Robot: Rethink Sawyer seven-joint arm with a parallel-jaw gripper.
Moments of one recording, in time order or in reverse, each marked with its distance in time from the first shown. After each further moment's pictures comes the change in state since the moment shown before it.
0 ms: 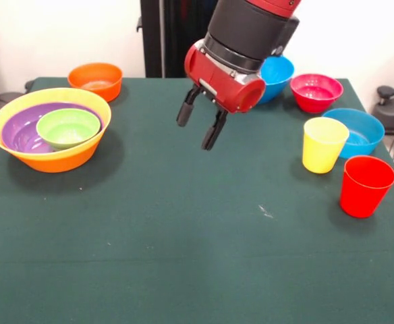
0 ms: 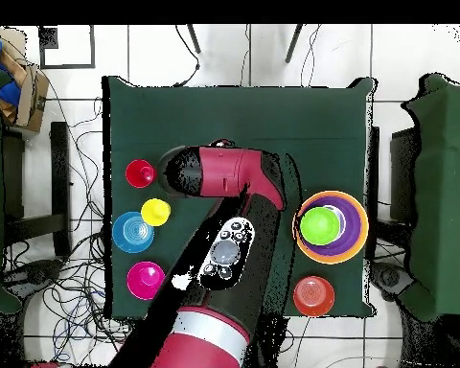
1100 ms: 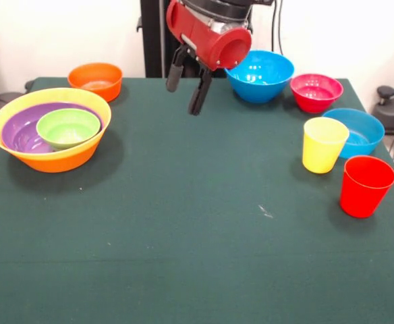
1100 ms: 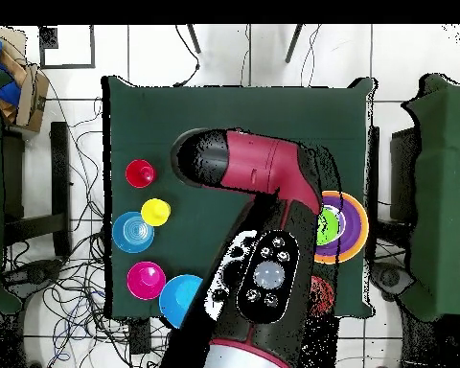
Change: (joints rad) arm -0.090 -0.134 0.063 0.003 0.035 0.148 0.000
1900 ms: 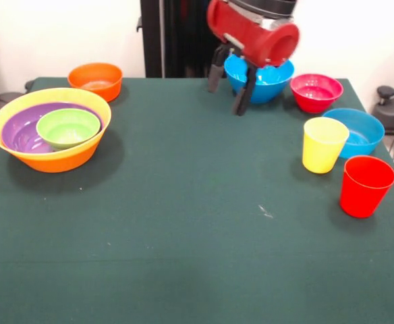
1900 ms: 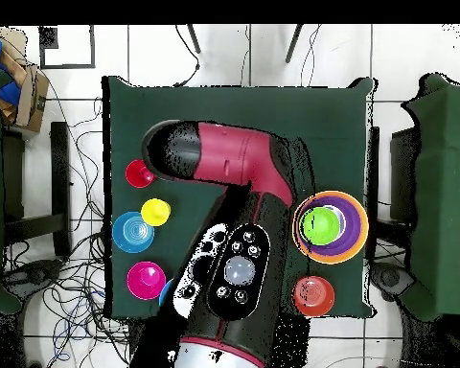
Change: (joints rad) arm 0.063 0.018 -0.003 -0.044 0.054 0.043 0.000
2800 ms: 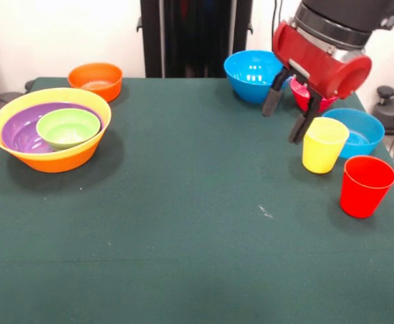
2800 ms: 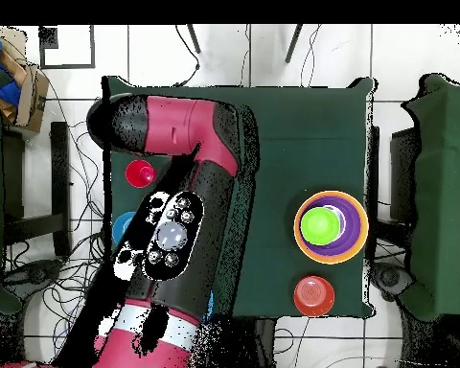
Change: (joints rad) arm 0.121 0.183 -0.131 -0.226 0.120 0.128 0.138
